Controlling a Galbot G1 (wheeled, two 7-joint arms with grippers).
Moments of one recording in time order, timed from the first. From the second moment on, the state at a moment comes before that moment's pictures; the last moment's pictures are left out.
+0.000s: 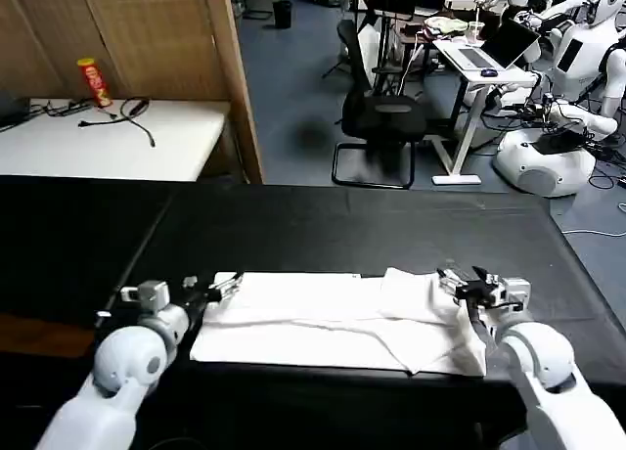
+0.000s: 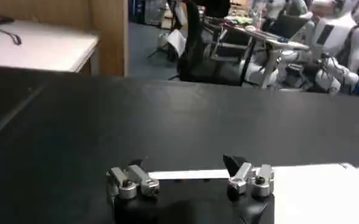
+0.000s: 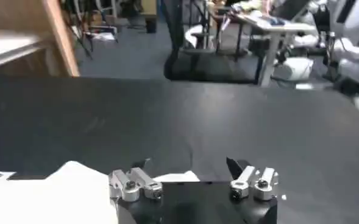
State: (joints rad) left arm 1.16 -1.07 -0.43 -1.88 -0.74 0.58 -0.10; right arm -1.14 1.07 0.51 1.78 0.59 -0.58 0.14
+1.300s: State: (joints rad) left arm 1.12 -1.11 -0.45 -1.79 -0.55 0.51 -0.06; right arm -1.14 1.09 0.56 1.77 0.55 -0.49 0.03
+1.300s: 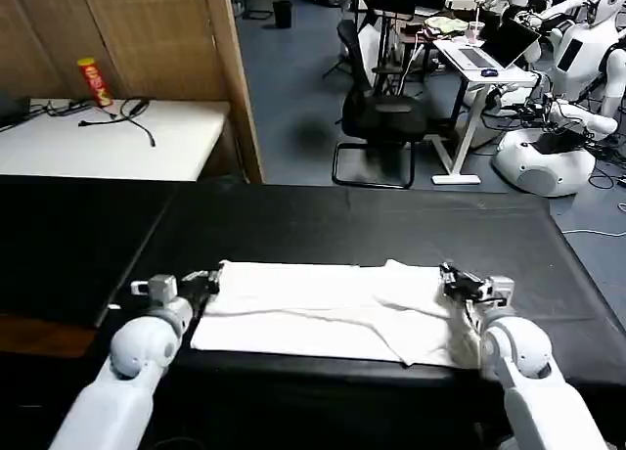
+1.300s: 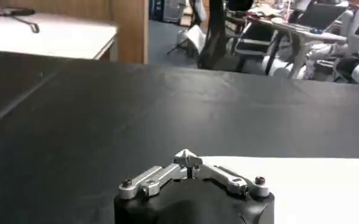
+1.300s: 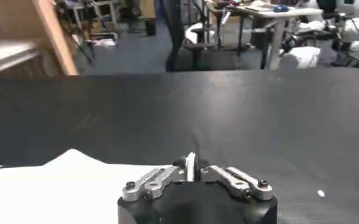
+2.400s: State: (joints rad) left arm 1.39 -1.26 -0.54 -1.91 -0.48 0.45 -0.05; right arm -1.29 1.08 0.63 2.04 0.55 -0.47 0.02
